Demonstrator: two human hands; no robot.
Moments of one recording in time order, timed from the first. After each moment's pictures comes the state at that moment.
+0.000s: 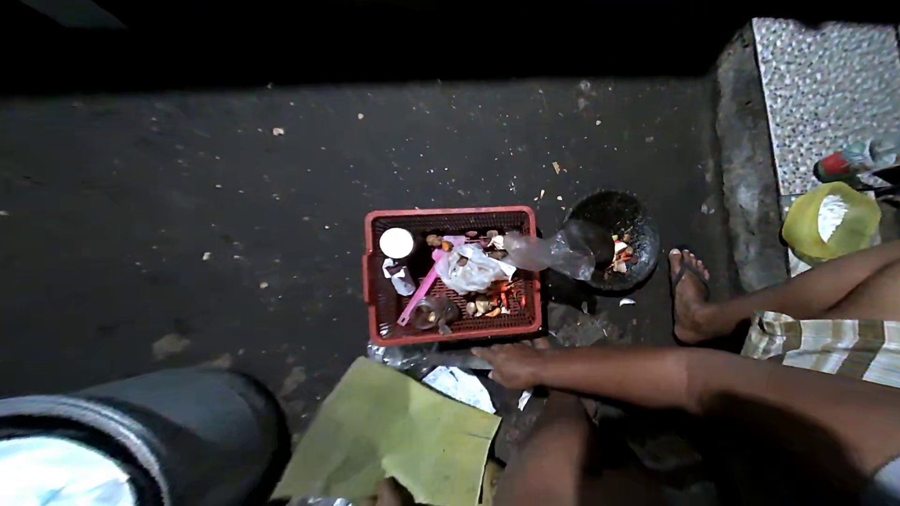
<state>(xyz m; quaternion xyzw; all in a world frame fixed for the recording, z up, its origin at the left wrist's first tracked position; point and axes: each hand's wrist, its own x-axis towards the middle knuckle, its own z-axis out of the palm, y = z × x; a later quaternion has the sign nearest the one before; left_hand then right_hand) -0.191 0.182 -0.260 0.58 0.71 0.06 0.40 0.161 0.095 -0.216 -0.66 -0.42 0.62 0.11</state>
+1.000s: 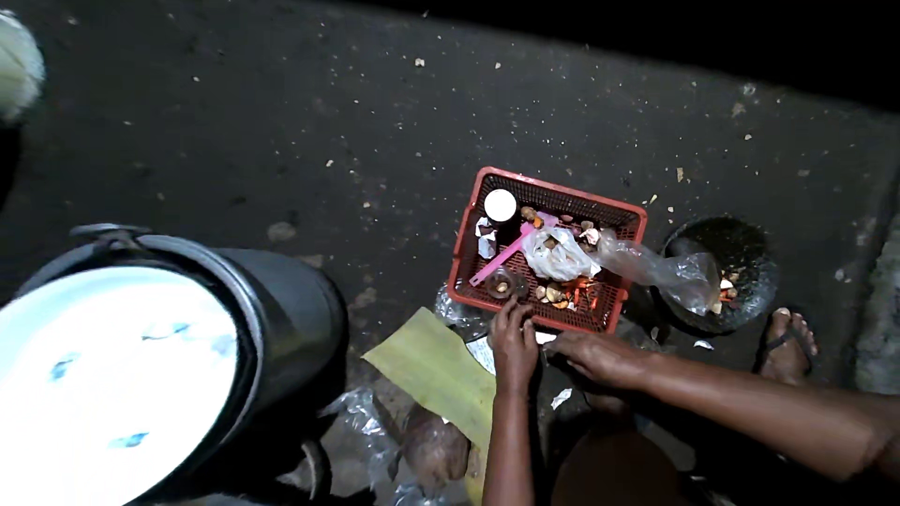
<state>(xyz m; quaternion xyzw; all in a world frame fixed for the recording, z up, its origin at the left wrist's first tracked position) 0.037 0.196 -0.267 0.80 0.46 0.06 0.39 0.202 0.093 -0.208 -0.60 -0.59 0.53 0.09</state>
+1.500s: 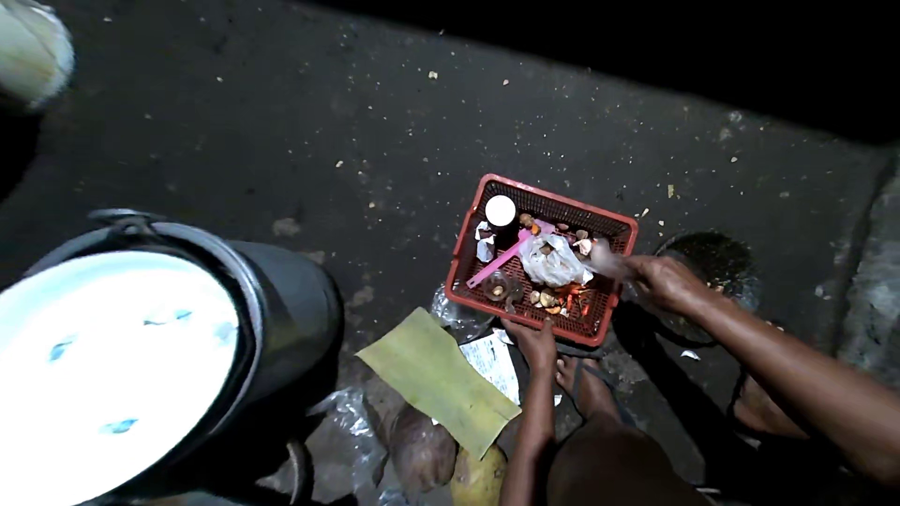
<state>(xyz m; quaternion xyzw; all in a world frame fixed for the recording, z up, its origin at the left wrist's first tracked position) 0.099 0.146 -0.304 0.43 0.69 0.16 0.56 0.328 0.093 -0.172 -0.80 -0.46 0.39 0.03</state>
